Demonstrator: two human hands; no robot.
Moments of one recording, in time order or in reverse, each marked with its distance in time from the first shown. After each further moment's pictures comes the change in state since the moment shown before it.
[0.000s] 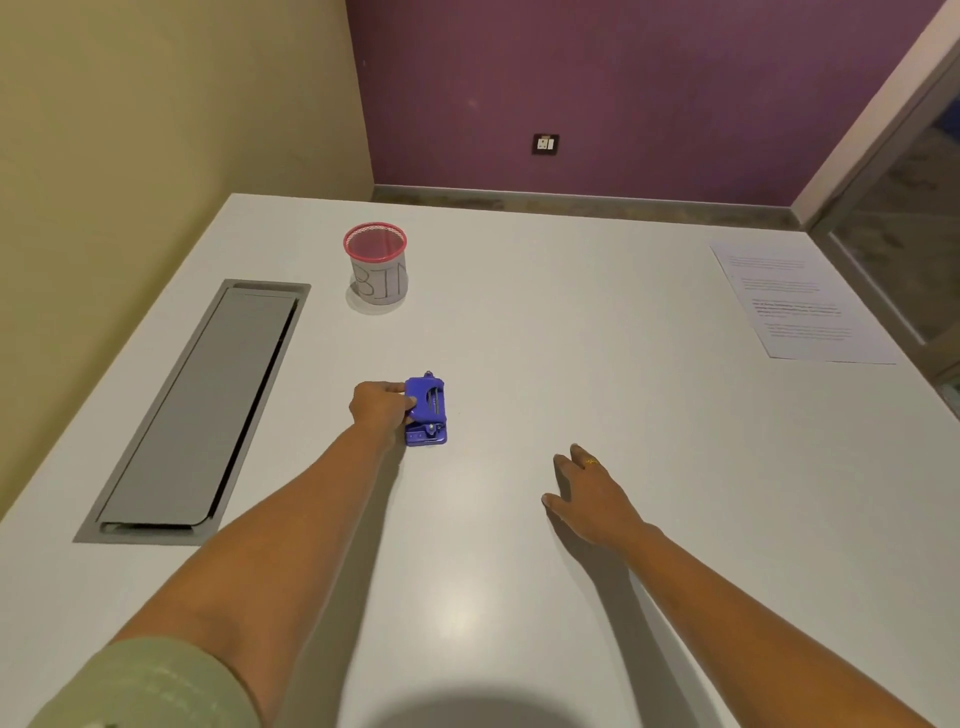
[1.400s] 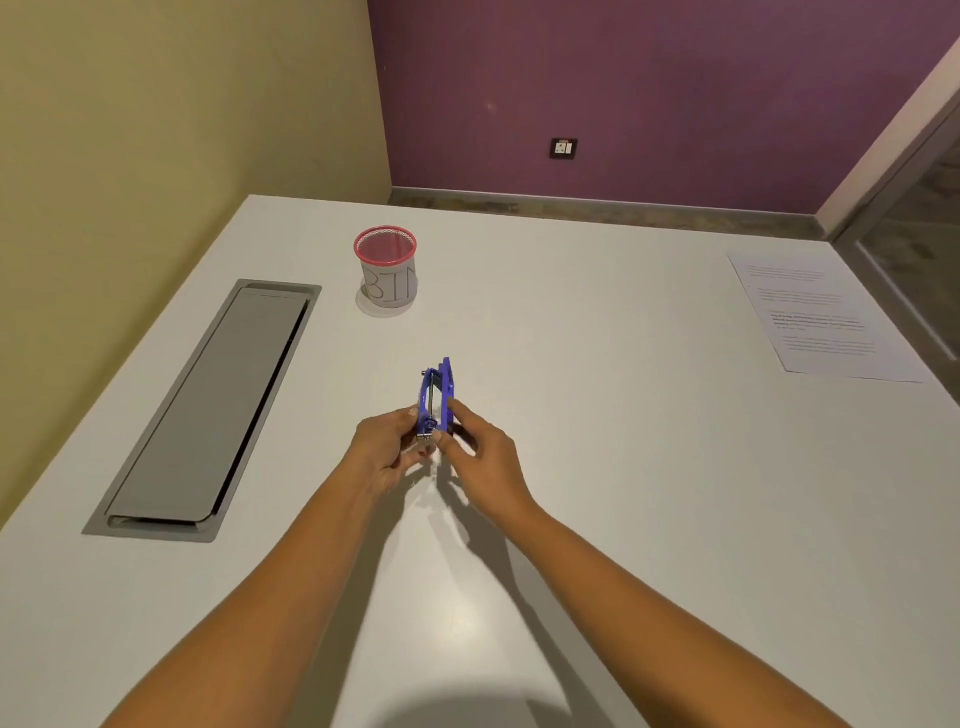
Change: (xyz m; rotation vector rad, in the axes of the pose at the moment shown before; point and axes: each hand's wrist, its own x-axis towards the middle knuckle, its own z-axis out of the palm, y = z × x) left_hand -0.053 -0.008 -0.010 -0.487 -0.270 -0.135; right_hand -0.005 -0.128 -0.005 0.853 0.105 -0.282
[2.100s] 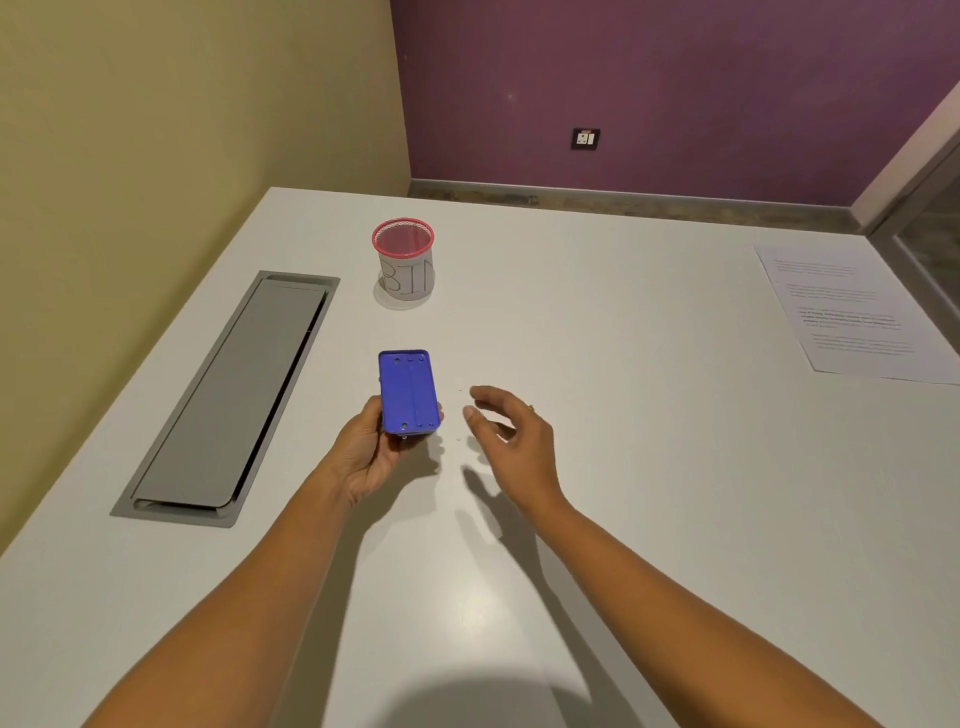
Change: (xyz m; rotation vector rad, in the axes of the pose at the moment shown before) left_hand 0.003 0.004 -0.035 -0.247 -0.215 0.065; right_hand 0.003 0.006 -0.011 0.120 0.192 -0.099
